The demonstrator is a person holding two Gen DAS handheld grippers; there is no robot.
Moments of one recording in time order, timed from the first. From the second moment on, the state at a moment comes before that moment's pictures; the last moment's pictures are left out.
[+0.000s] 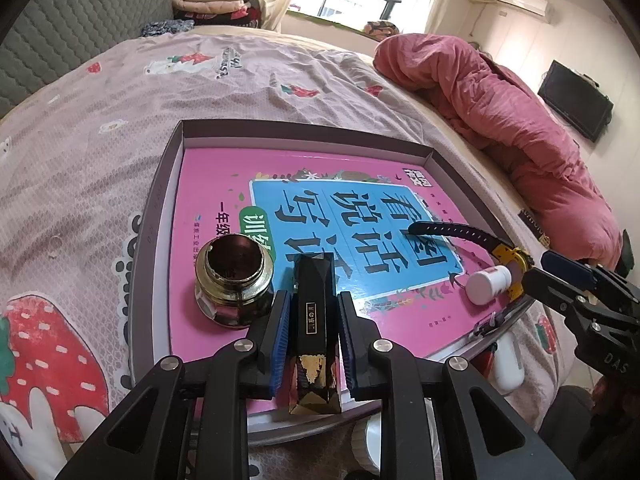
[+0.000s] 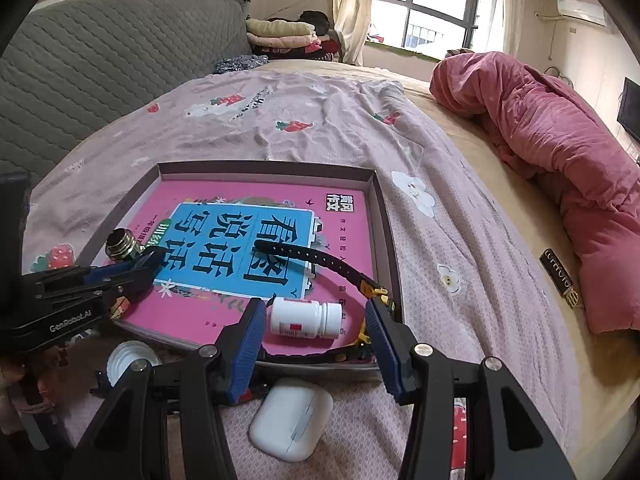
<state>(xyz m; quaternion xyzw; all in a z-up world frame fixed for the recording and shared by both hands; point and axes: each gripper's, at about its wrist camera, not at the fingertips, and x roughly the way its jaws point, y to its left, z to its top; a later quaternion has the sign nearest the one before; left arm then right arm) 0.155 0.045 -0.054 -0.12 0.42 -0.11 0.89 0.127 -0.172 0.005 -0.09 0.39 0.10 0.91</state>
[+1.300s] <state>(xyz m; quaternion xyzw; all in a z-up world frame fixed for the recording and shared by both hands) 0.106 0.062 -0.014 -0.13 0.36 -0.08 0.92 0.098 -0.183 0.036 -0.06 0.37 0.11 0.92</state>
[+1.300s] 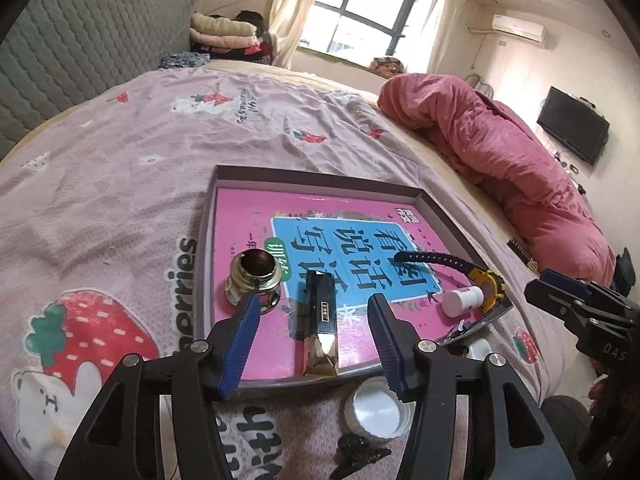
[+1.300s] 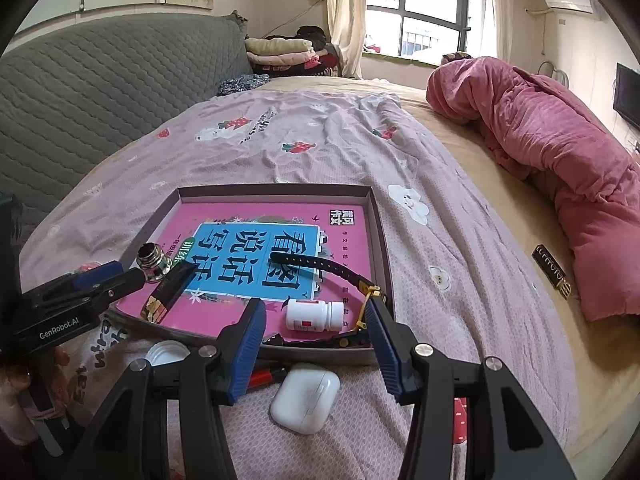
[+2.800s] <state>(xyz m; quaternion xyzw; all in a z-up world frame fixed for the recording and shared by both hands) 0.028 0.056 0.029 -0.11 0.34 -0.03 0.94 0.063 -0.192 0.059 -0.02 0.34 0.13 0.93</state>
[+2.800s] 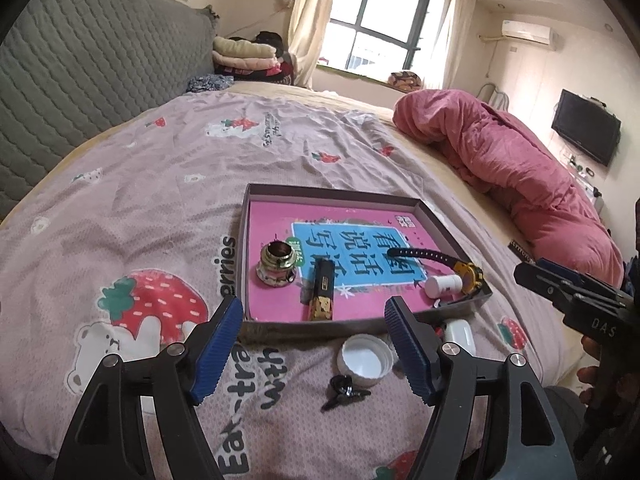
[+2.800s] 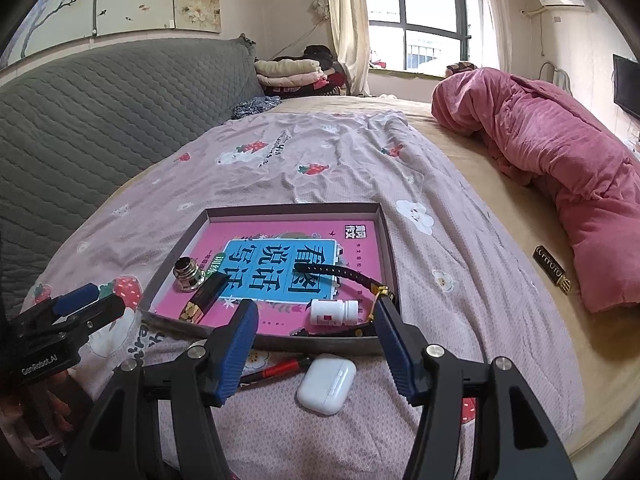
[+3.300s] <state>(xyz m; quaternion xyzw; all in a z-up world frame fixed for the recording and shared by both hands) 0.014 0.045 0.024 -0.09 0.36 -0.04 0.93 0.058 -0.202 0.056 -0.01 0.35 0.14 0.93</state>
